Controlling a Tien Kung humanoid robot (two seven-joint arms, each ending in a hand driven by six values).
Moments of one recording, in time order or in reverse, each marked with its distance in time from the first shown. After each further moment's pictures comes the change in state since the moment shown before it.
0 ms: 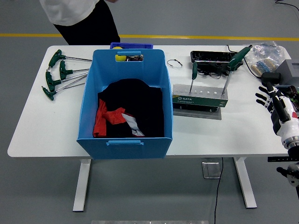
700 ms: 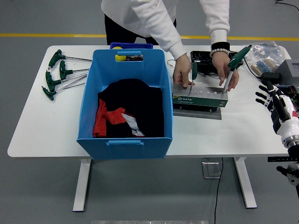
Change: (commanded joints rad) left arm -0.004 -0.001 0.007 0.003 -0.002 0.005 -0.014; right arm 0.004 0.000 0.001 0.000 -0.002 -0.001 0.001
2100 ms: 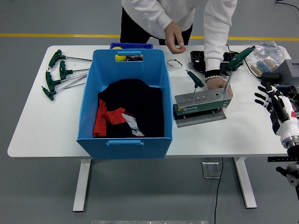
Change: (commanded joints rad) left arm 0.003 0.001 -0.006 0.001 0.019 0.000 0.003; right arm -0.004 0.000 -0.007 0.000 -0.010 -0.001 -0.002
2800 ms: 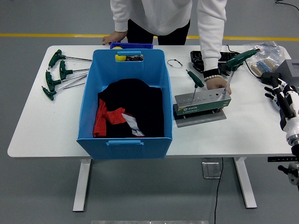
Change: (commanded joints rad) left arm 0.003 0.000 -0.004 -0.001 0.011 -0.002 0.003; right arm -0.005 -0.016 0.007 0.057 -0.142 -0.131 0.068
